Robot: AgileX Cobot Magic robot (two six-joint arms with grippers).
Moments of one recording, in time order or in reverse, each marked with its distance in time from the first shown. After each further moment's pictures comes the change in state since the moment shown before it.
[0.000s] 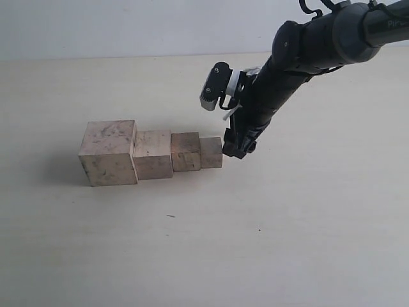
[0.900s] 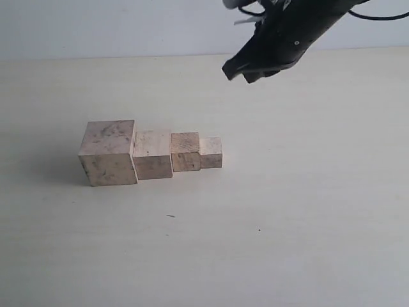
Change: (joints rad) left arm 0.000 0.000 0.000 0.000 0.000 0.000; right arm 0.000 -0.333 0.005 -0.183 0.106 0.807
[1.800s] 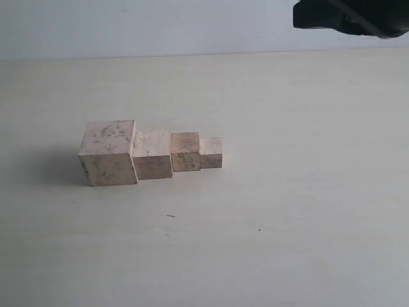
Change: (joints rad) left arm 0.000 0.000 0.000 0.000 0.000 0.000; right arm 0.029 -0.690 0.414 0.203 -0.170 0.205
